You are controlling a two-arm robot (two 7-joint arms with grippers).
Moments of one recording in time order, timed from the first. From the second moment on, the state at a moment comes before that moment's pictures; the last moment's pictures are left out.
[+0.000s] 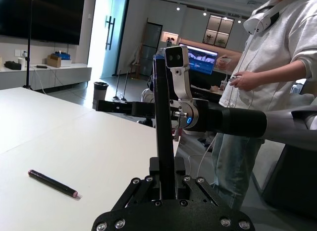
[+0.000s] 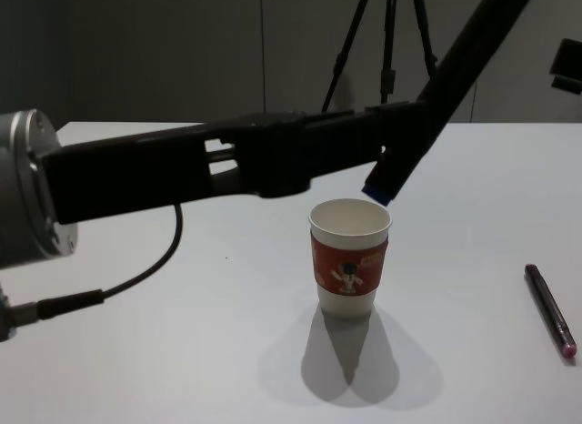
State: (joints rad) left arm -0.12 0.54 0.38 -1.71 -0.72 0.17 -0.91; right arm 0.13 0.67 -0.32 -1.52 1.03 0.01 0.86
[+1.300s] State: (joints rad) left arm -0.12 0.54 0.38 -1.71 -0.72 0.17 -0.91; right arm 0.20 0.74 -0.42 -1.49 1.17 0.06 1.07
